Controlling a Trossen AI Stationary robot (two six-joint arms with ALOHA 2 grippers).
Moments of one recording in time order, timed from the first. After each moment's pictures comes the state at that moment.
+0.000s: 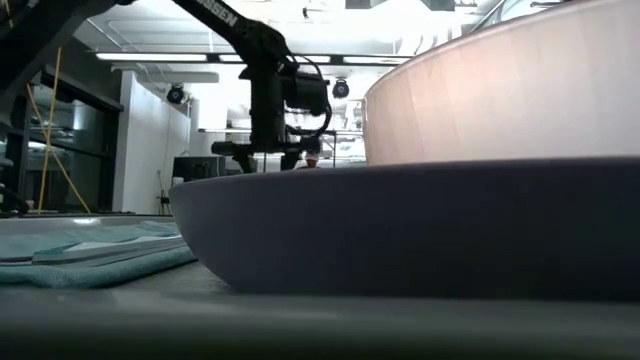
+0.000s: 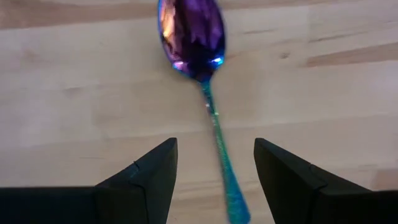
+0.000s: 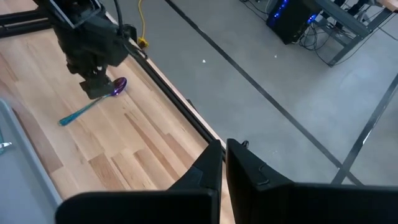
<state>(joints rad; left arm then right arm) 0.47 2.00 1.60 -1.03 -0.07 -1.01 -0.09 1.18 1.88 -1.48 0.64 0.26</state>
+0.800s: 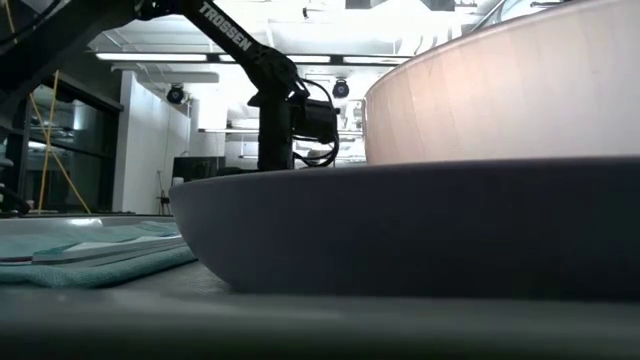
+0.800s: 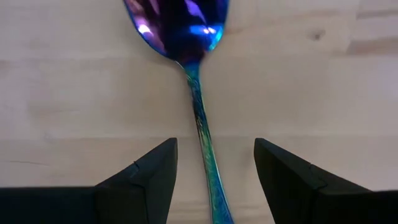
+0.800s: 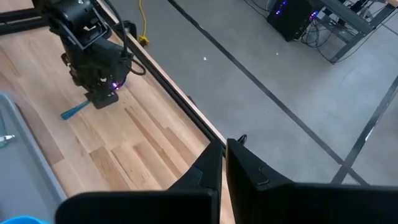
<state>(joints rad) 0.45 2.12 1.60 -0.96 -0.02 -1.10 -0.09 1.14 1.88 -1.53 0.63 0.27</state>
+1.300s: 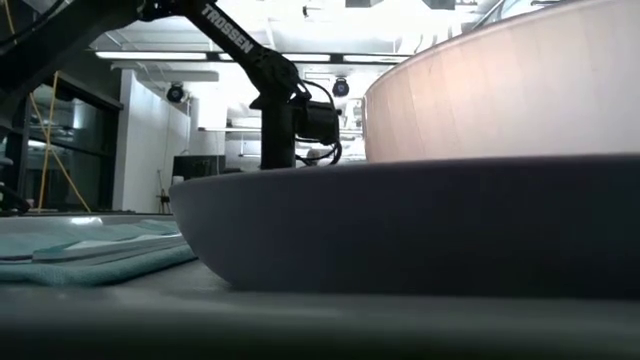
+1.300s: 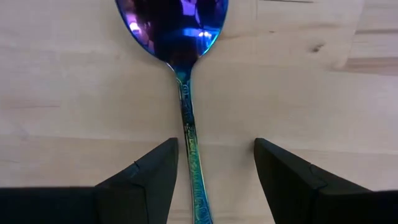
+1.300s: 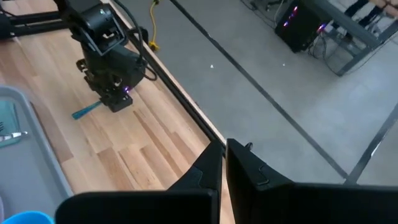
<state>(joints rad) 0.45 2.15 1.60 -0.92 -0.01 -1.19 -0.02 1.13 1.88 -1.53 0.66 0.28</state>
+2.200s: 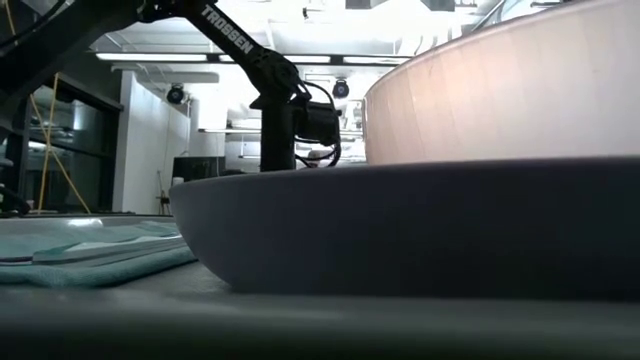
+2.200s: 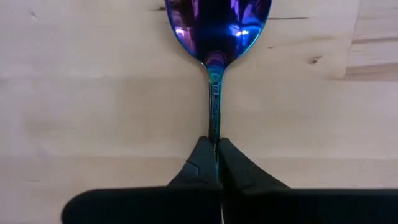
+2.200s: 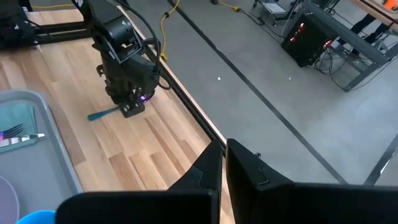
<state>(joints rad) 0.46 2.15 1.60 -0.93 -0.08 -1.12 0.18 1.13 1.88 -1.57 0.78 0.39</state>
